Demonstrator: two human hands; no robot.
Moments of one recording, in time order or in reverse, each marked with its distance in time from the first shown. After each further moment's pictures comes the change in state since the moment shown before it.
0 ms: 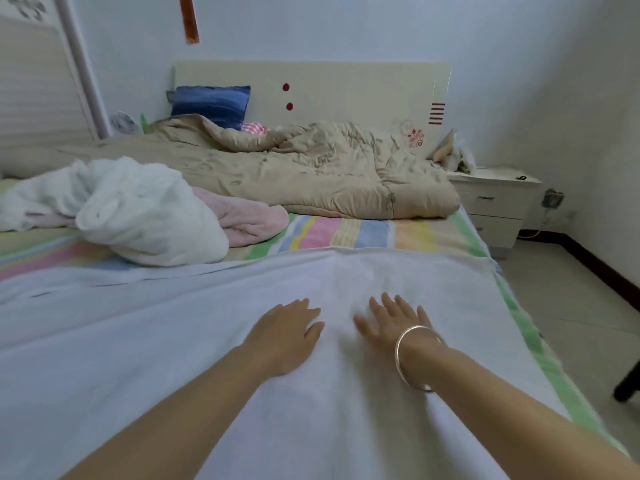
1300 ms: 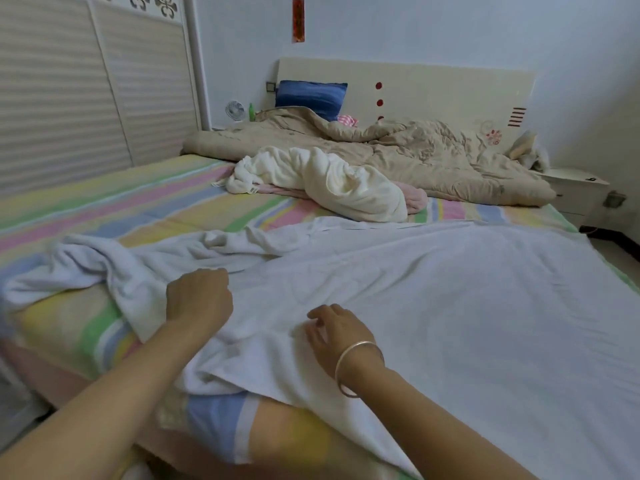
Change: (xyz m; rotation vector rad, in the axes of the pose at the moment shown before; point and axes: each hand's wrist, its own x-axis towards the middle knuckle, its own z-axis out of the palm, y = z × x) left_hand -0.487 -0.357 -0.190 0.289 0.330 -0.588; right_hand -0.324 -0.493 0.103 0.271 0.171 -0.371
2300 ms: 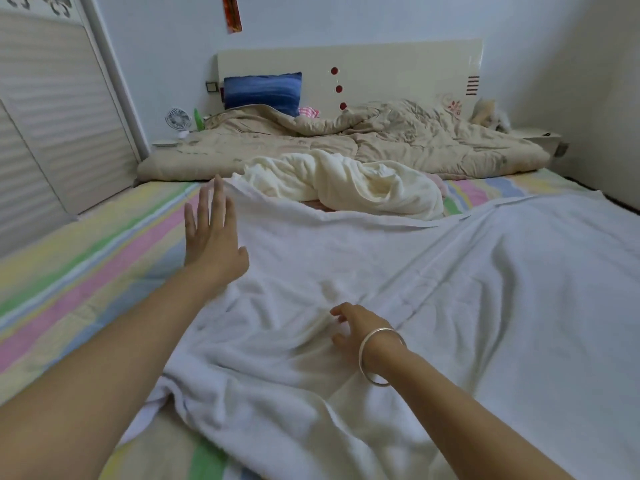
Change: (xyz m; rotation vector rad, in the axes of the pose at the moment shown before) left_hand 0.298 -0.115 0.036 -0.049 0.138 0.371; right_hand 0.193 -0.117 0.075 0.087 -0.061 0.366
